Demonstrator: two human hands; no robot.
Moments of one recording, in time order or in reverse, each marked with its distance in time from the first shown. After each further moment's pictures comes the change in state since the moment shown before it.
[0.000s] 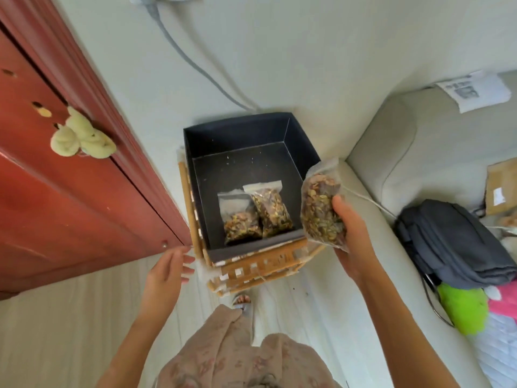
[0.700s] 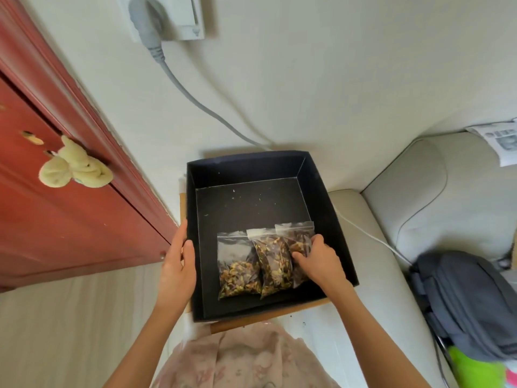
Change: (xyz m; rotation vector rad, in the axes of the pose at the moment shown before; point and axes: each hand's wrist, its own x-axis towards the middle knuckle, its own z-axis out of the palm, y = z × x) left_hand 0.094 0.061 0.046 0.071 0.121 0.037; right_hand 0.124 0.022 0.026 -1.246 -0.047 0.269
